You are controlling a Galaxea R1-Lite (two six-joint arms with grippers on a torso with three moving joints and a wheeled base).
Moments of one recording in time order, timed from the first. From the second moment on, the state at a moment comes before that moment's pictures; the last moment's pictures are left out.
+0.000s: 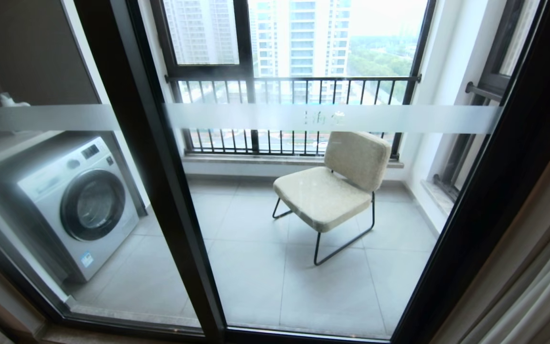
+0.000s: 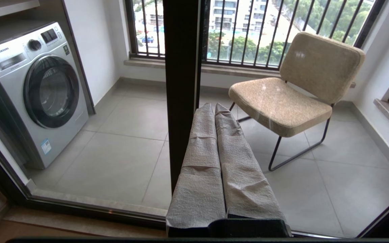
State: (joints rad) left arm 0.00 0.00 0.00 -0.05 0.04 -0.06; right arm 0.00 0.06 -0.08 -0.02 0.02 -0.05
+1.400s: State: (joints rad) left arm 0.00 0.00 0.00 -0.05 0.04 -0.06; right arm -0.63 0.98 -0.72 -0.21 -0.09 -0.05
